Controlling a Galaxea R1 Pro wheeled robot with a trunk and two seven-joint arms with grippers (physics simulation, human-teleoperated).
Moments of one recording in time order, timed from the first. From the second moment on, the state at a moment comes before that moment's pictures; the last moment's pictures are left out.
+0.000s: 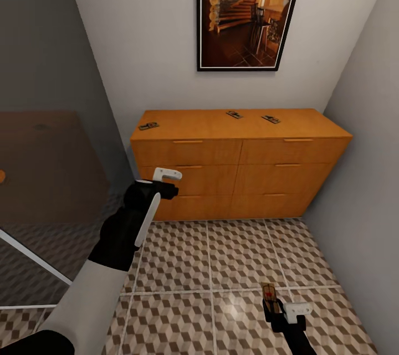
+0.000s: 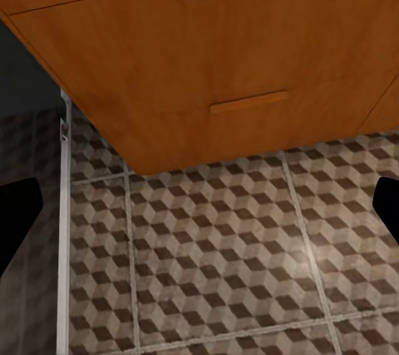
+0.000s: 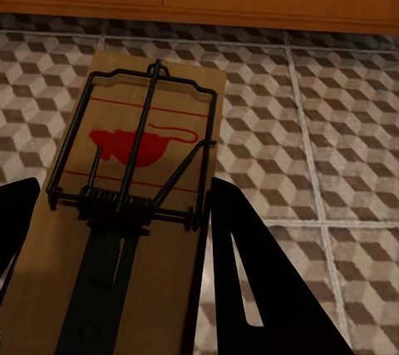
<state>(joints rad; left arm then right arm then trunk) -0.82 -0.14 -0.24 -1.33 0.02 1.02 0.22 -0.49 -0.06 -0.54 -0.02 0.57 -0.75 0.01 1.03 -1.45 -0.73</state>
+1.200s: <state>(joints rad) -0.82 -0.13 -0.24 -1.33 0.02 1.02 0.22 -0.49 -0.06 -0.54 -0.02 0.57 -0.75 0.01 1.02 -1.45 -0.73</state>
